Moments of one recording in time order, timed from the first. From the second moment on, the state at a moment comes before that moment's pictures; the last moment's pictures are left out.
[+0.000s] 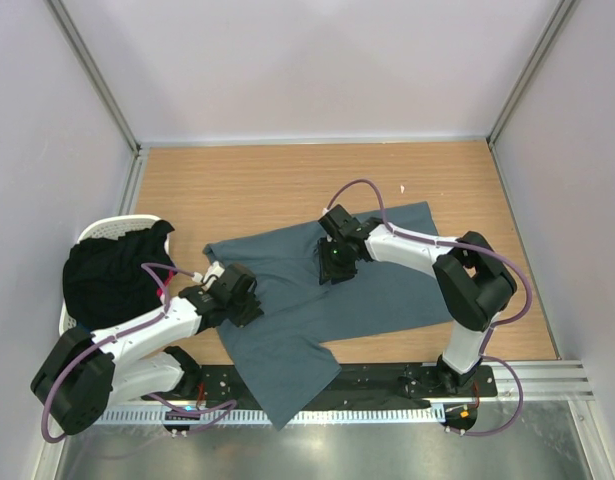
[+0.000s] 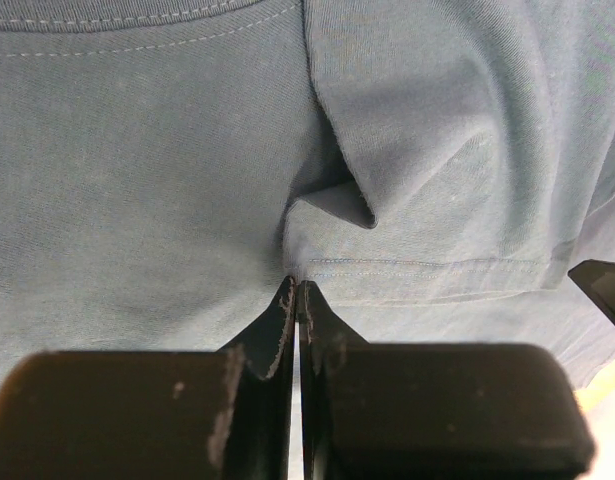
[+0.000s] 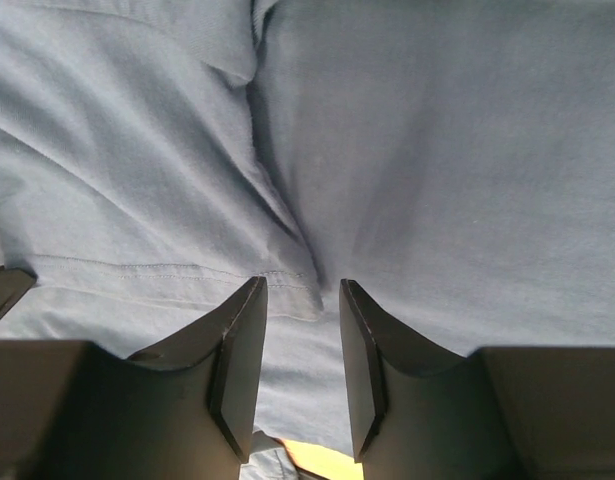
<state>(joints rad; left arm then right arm) -0.69 1.08 0.44 -0.43 -0.16 -1.40 0.72 1.78 1.14 -0.52 -0.11 0.60</state>
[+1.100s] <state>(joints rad) -0.75 1.00 0.55 -0.53 -0.14 -1.42 0.73 1.74 1.18 -0.53 -0.12 0.62</state>
